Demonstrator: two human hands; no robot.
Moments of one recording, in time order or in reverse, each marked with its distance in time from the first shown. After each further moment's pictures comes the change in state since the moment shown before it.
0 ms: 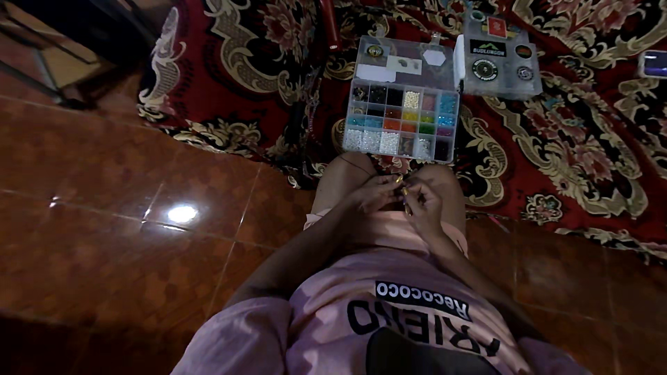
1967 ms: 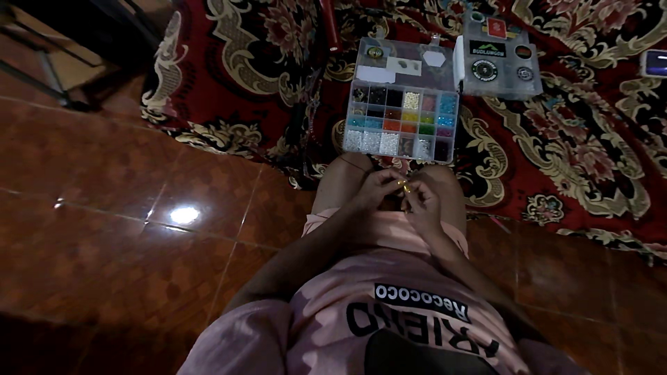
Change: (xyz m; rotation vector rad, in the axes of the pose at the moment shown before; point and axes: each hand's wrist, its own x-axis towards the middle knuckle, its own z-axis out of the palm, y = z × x) left_hand 0.008 -0.018 -0.008 0.304 0.120 0.399; right_hand 0.002 0.000 -0.002 0.044 -0.050 0.083
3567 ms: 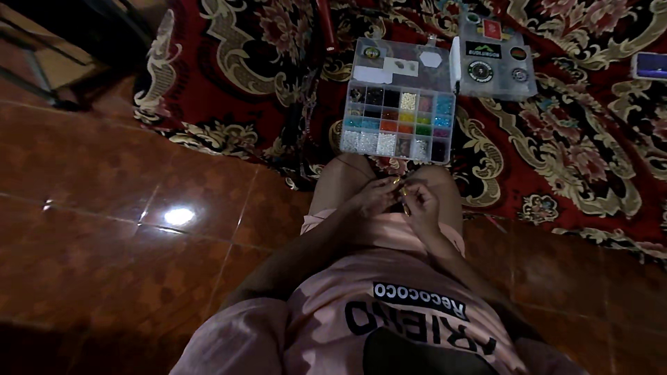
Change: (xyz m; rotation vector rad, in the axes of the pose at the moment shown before) left_hand -0.005 0.013 0.009 -0.386 -0.029 -0.418; right_hand -0.001 0.003 -0.001 -0.041 0.050 -0.068
